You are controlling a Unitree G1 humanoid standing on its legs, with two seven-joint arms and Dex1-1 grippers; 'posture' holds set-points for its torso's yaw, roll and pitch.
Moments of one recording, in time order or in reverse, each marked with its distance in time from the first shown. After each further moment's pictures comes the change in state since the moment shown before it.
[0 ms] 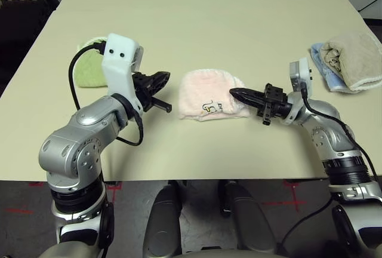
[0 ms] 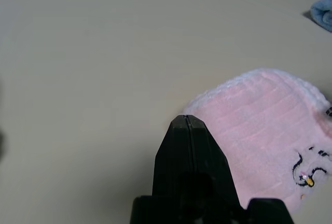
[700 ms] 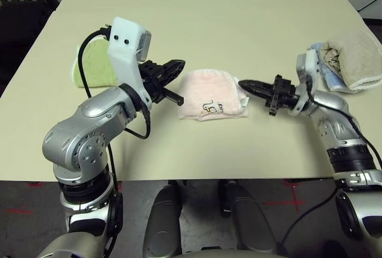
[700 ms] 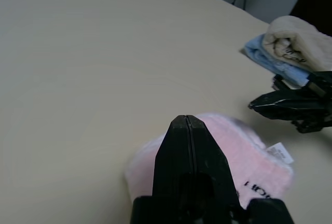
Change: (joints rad) left arm -0.105 -0.042 0.003 -0.004 -0.145 0.007 -0.031; right arm -0.134 0.028 -0.047 0.046 0.046 -0.001 -0.003
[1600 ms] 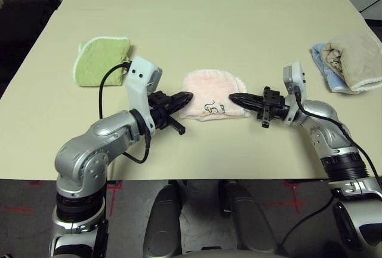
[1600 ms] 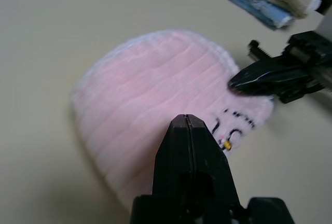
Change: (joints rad) left arm 0.182 0.074 -0.221 0.158 0.033 -0.261 -0.108; right arm 0.104 -0.018 0.078 0.027 -0.077 -0.047 0.034
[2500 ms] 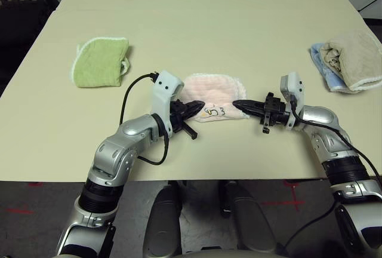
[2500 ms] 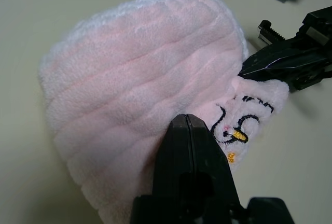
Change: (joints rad) left arm 0.044 -0.035 -0.116 0.167 0.160 -0.183 -0.057; right arm 0.018 -0.002 0.007 0.090 -0.058 -0.097 -0.002
